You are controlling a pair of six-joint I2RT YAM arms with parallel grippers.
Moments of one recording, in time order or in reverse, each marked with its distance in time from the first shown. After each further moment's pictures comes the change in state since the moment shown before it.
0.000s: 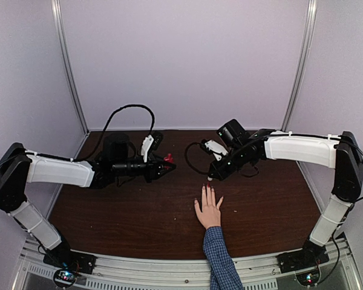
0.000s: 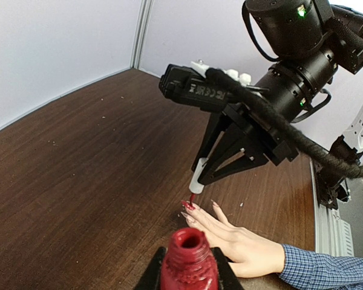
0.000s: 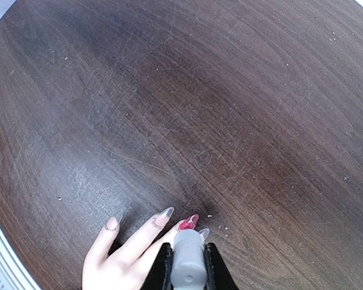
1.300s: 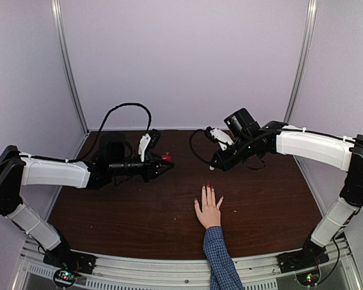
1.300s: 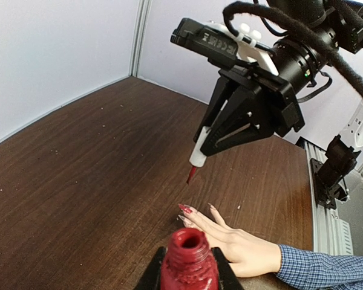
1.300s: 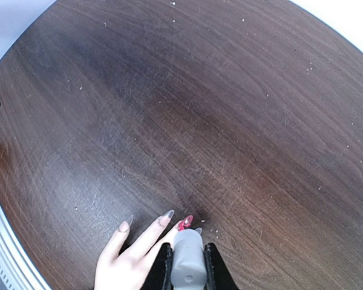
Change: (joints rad) left arm 0.000 -0.050 -0.019 -0.005 0.000 0.018; right arm -0.015 -0.091 0.031 -0.018 0.006 0.000
